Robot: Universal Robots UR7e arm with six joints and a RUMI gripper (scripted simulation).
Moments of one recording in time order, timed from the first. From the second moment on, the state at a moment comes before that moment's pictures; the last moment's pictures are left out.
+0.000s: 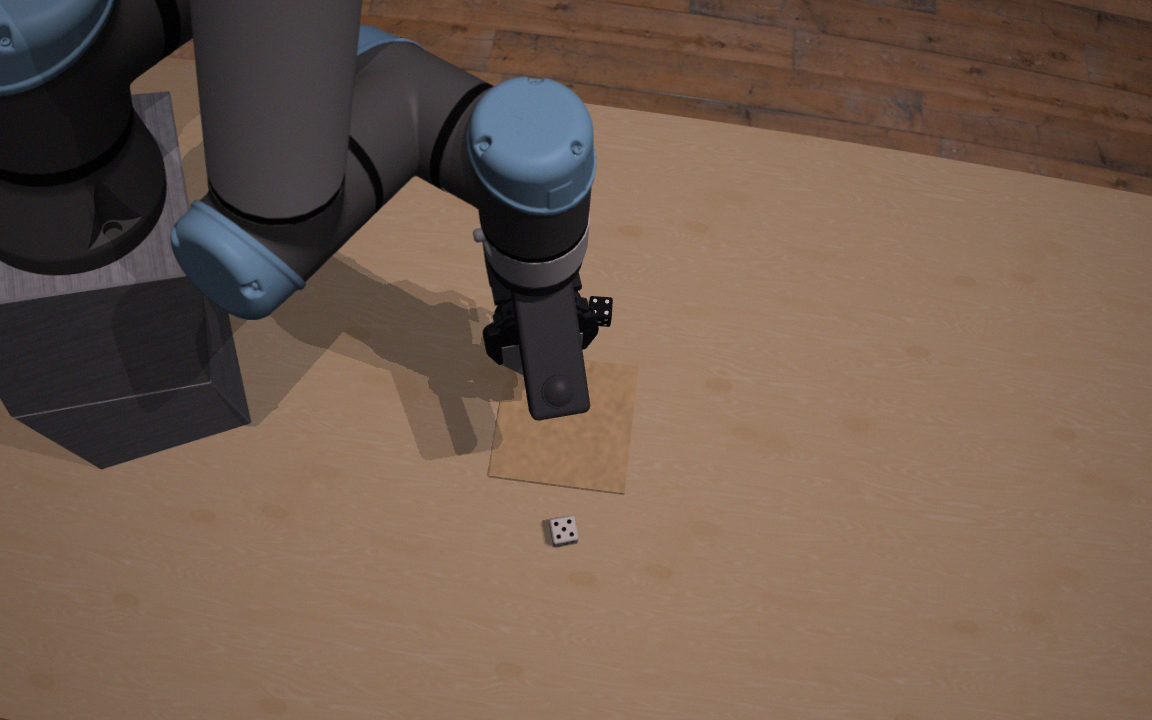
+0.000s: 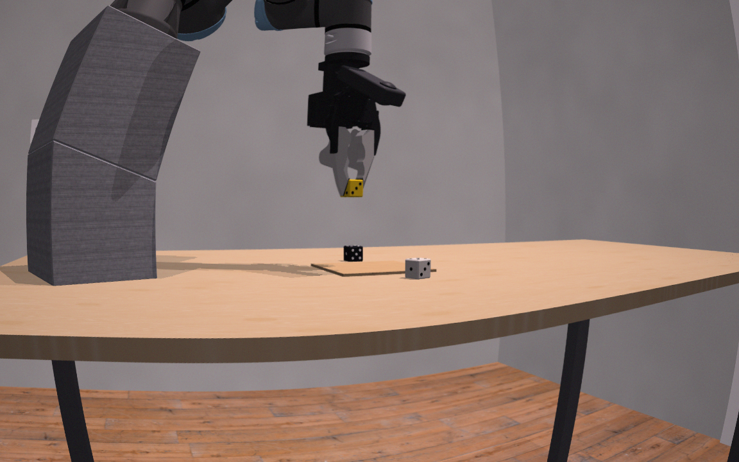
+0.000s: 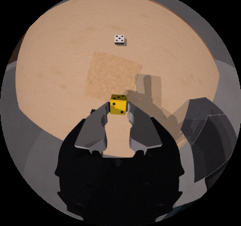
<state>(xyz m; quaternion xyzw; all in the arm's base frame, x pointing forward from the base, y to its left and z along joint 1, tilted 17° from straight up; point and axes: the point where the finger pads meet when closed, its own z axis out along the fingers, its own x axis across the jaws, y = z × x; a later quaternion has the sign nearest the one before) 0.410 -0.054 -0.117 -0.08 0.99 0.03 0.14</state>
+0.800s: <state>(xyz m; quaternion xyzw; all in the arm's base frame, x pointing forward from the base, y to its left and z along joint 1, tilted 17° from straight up) 0.399 -0.061 -0.120 0.08 0.99 0.05 0.14</state>
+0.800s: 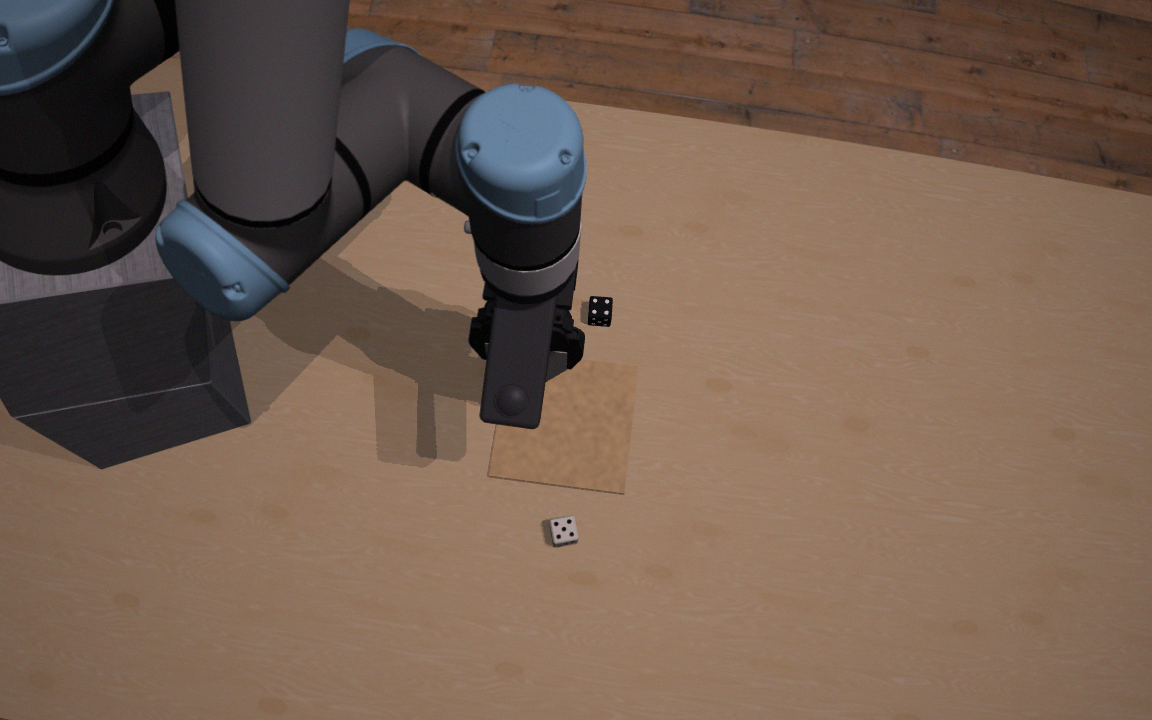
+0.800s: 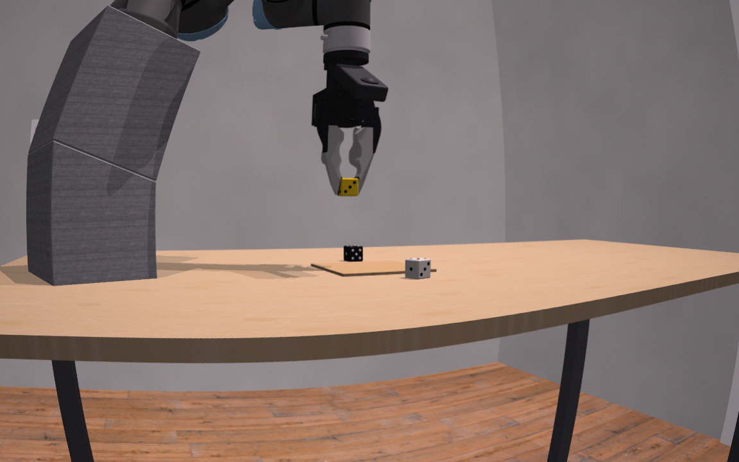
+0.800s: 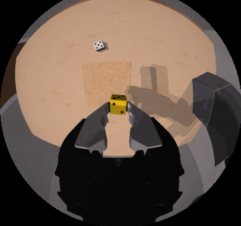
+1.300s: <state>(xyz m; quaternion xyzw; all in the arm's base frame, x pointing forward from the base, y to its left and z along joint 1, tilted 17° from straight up) 0.397 -0.062 -0.120 0.10 0.98 0.06 0.14</state>
